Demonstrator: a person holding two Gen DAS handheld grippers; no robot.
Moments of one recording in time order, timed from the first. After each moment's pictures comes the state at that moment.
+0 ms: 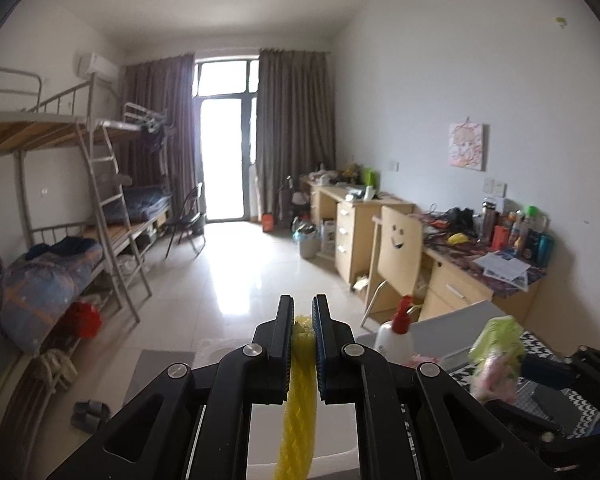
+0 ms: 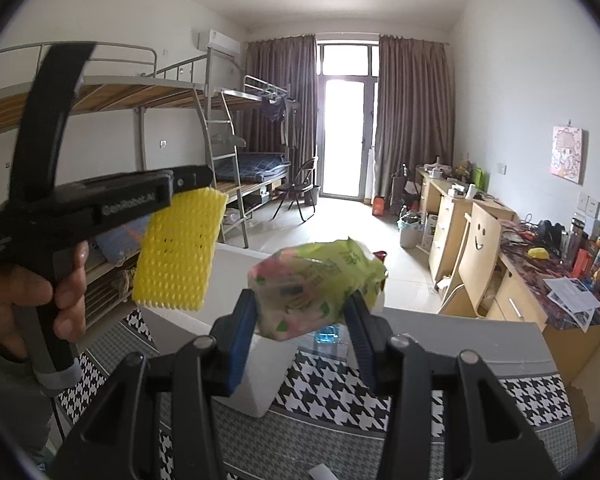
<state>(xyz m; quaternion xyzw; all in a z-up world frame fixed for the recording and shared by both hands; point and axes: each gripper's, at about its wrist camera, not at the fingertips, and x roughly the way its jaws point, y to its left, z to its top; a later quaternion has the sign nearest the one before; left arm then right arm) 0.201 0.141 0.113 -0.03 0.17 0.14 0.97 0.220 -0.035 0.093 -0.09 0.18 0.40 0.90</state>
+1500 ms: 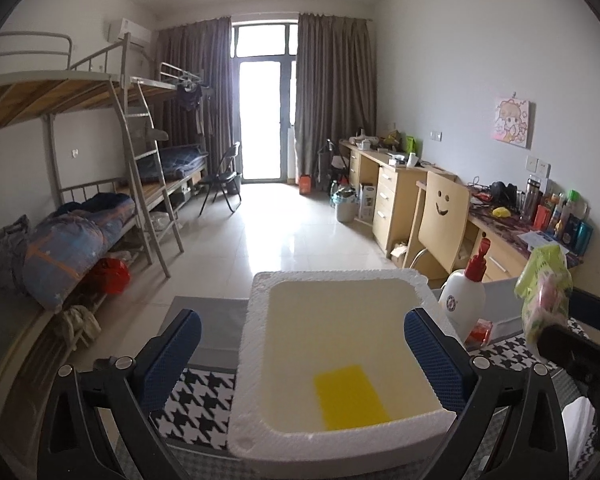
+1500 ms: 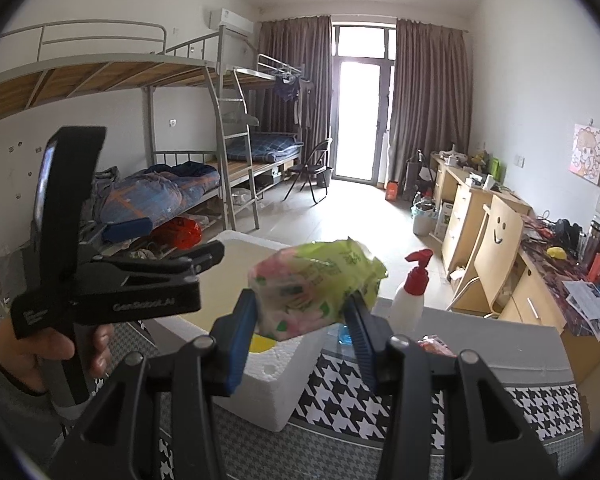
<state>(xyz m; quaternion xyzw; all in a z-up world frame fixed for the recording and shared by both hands) 0.194 0.192 0.069 -0.06 0.23 0.20 0.95 0.237 0.008 0.083 -0.11 0.21 0.41 0.88</state>
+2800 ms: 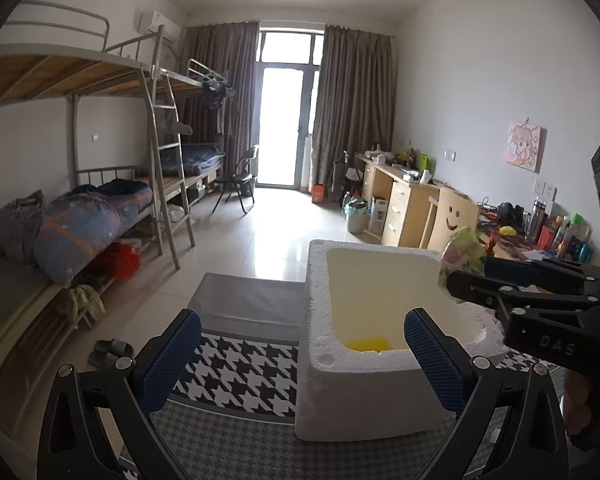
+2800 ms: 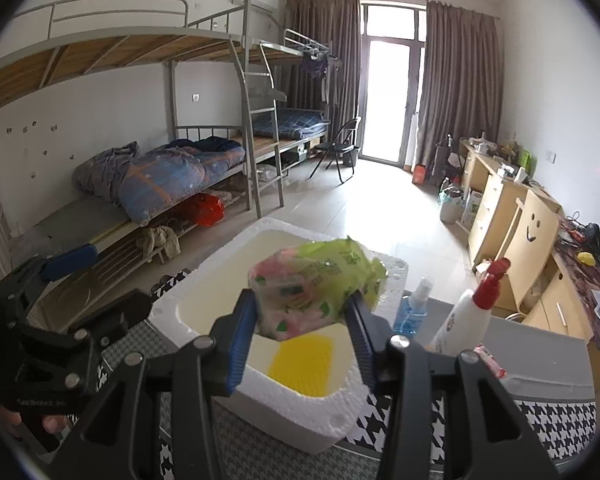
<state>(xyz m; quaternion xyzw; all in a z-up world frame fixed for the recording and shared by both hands) 0.128 0.216 0.044 -0.10 0.20 0.21 0.95 0.250 0.060 0.060 -0.14 0.24 0.45 0.85</state>
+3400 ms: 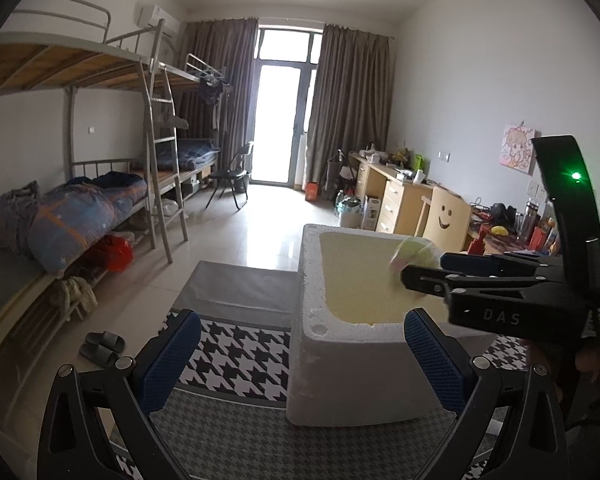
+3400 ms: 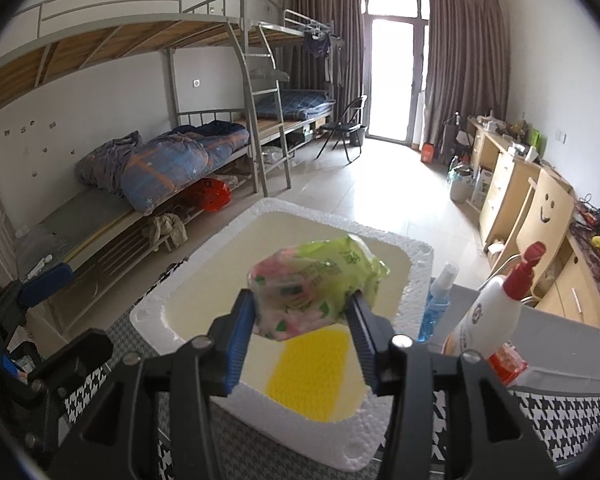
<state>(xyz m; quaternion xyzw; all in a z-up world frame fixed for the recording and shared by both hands) 0.117 0.211 0.033 -0.11 0.20 0.20 0.95 0.266 0.083 0.046 -0.14 0.29 0.46 0.83</state>
